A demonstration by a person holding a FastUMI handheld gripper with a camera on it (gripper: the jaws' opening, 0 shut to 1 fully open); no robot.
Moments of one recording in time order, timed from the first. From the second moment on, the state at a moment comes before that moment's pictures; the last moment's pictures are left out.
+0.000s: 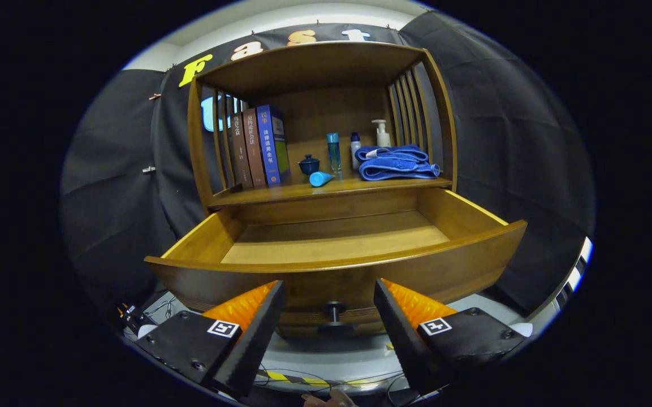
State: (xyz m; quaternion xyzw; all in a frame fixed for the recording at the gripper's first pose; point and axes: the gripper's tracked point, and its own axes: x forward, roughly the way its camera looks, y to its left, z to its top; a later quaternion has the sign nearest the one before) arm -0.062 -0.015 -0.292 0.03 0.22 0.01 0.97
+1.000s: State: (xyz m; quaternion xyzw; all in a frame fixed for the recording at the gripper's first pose) arm 0.055 -0.012 -0.300 0.04 0.24 0.01 0.97
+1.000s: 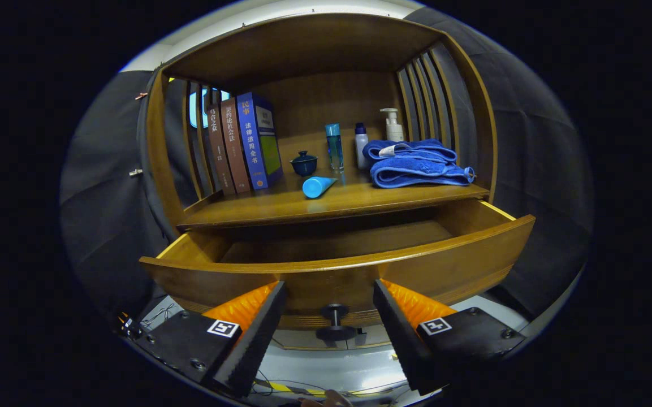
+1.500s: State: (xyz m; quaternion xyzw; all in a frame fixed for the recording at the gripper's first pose) arm 0.113 -0.011 -0.312 0.04 0.24 0.00 0.97
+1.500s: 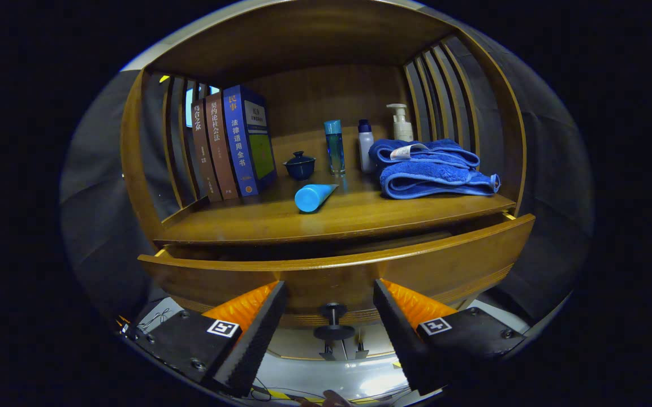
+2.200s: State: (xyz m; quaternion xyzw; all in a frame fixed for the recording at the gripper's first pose) arm 0.134 -0.011 -0.312 0.03 0.24 0.00 0.97
